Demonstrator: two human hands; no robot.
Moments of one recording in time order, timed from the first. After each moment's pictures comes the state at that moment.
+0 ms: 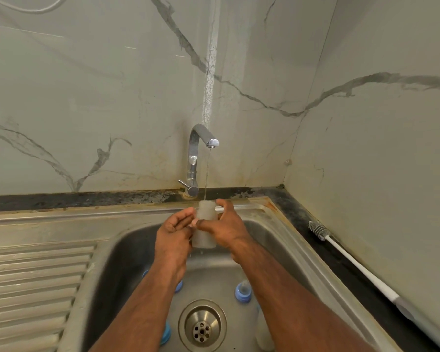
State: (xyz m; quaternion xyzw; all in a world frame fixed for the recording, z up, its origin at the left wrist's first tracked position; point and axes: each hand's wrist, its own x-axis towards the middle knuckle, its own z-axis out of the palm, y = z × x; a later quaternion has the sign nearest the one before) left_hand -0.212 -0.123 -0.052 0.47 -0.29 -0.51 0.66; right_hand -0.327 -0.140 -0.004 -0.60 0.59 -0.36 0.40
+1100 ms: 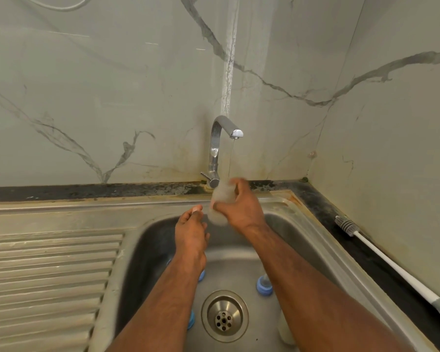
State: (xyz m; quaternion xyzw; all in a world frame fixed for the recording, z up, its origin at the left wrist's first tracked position) left_hand -0.208 -0.128 -0.054 0.51 -0.19 -0.51 0.67; right_hand -0.314 -0.158 -0.001 -0.68 0.55 -0.39 0.28
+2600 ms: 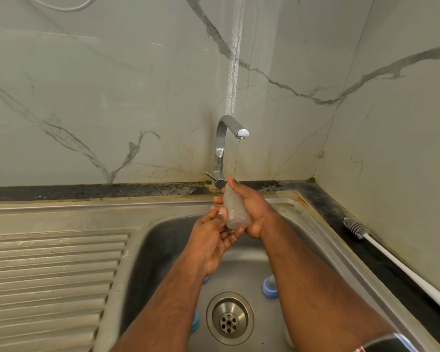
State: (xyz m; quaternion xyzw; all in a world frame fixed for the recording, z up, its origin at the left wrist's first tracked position) left_hand -0.216 -0.108 -0.033 0.36 -0.25 -0.65 0.62; right_hand -0.319 -0.190 -0.006 -0.43 0.41 -0.41 0.69
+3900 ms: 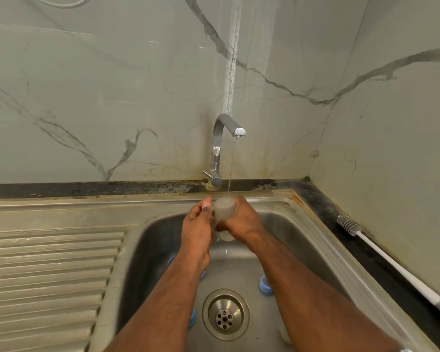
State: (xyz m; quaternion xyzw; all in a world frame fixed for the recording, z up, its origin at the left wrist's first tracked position) left_hand -0.214 -0.121 -0.048 0.49 -0.27 -0.50 0.66; right_hand -0.313 -0.160 -0.023 -0.64 0.58 -0.37 0.34
